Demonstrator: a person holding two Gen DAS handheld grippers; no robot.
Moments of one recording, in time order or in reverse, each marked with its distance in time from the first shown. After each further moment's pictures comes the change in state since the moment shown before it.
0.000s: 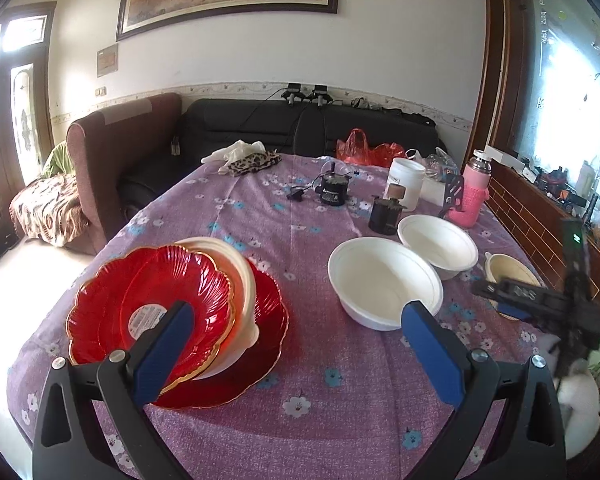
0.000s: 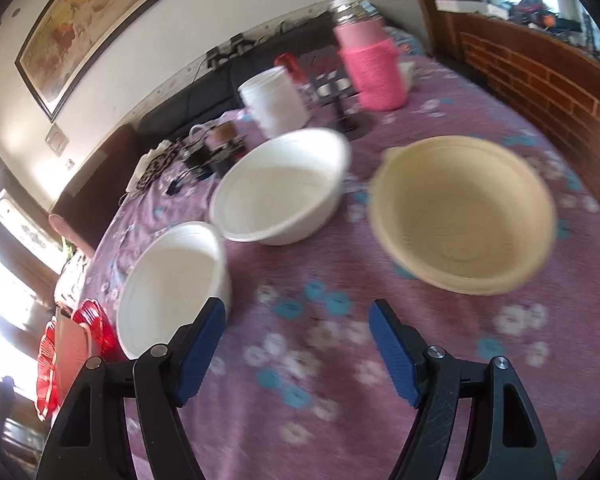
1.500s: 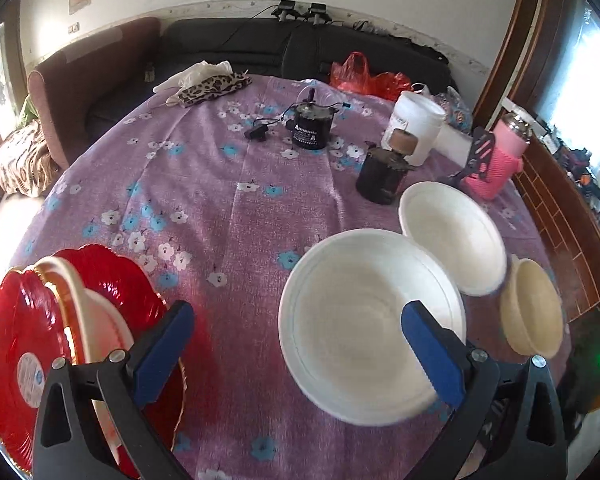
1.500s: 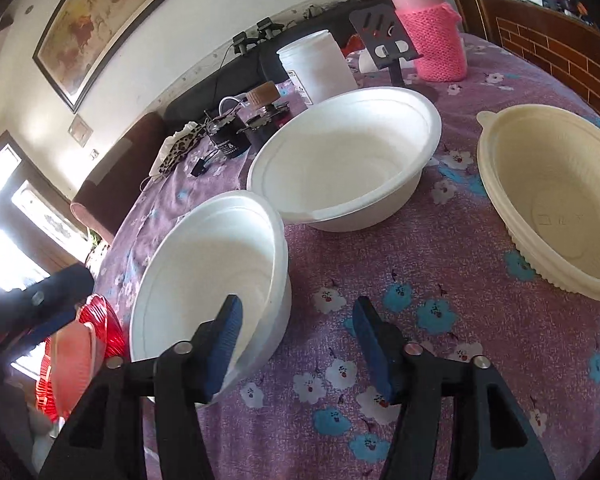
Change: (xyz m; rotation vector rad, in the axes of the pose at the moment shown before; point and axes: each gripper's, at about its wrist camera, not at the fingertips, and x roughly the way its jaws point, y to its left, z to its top) left arm 0.157 -0.058 0.050 -0.046 0.318 -0.022; right arm 0.051 0.016 -0.010 -0.051 0.014 0.078
